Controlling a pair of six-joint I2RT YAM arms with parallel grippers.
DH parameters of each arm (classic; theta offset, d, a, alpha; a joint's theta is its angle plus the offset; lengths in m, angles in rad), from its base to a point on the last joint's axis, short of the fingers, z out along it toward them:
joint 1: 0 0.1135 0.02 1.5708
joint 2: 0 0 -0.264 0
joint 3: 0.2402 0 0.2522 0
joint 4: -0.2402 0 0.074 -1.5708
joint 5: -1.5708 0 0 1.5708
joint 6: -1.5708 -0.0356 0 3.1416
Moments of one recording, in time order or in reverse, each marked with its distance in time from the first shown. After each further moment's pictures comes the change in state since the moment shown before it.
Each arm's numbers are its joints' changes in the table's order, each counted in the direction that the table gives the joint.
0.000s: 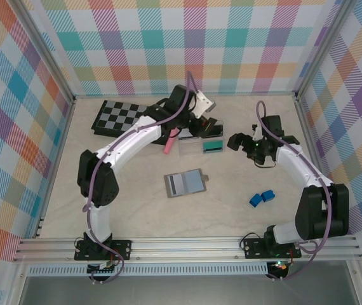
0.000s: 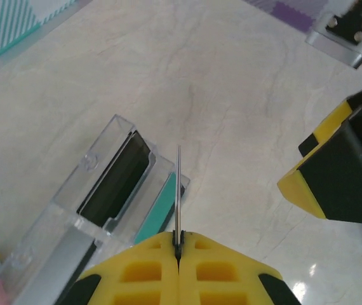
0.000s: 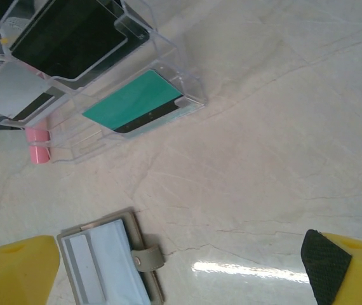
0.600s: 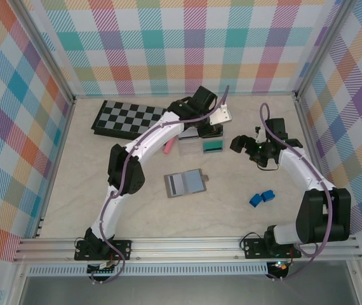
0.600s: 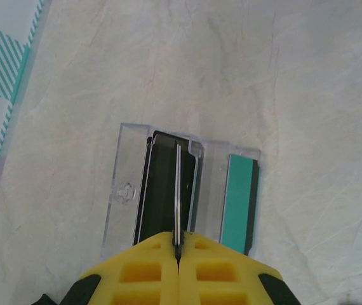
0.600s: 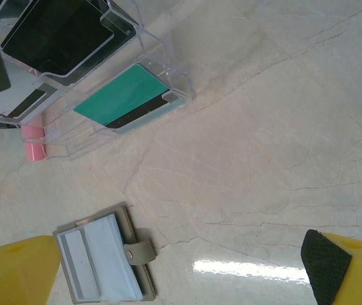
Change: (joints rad) left arm -0.047 -0.334 0.413 -0.245 0.204 -0.505; right arm -0.035 0.030 -0.030 -0.004 0.019 0.017
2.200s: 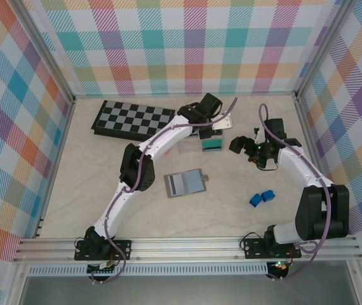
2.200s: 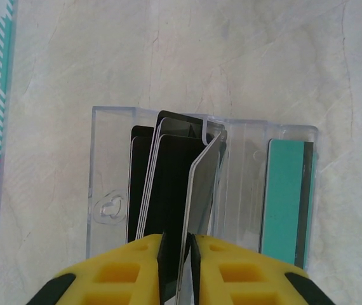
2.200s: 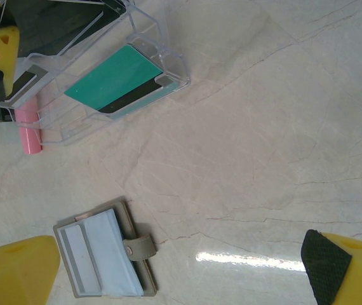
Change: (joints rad) left arm -0.005 -0.183 0.135 -0.002 0.126 -0.123; right arm 0.000 -0.026 0.000 -0.005 0.022 -0.001
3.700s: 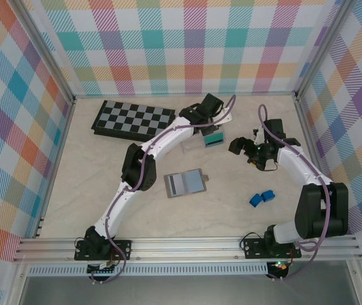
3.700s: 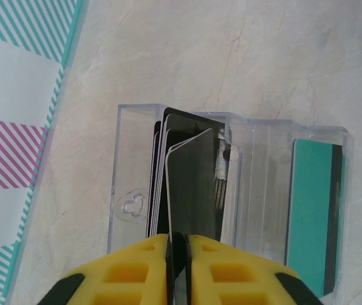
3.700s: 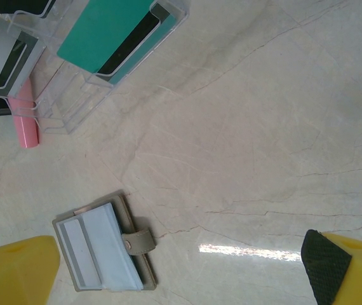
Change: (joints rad) left arm 0.000 -0.034 0.000 0.135 0.138 0.120; right arm 0.000 -0.016 0.000 -0.014 0.015 0.000
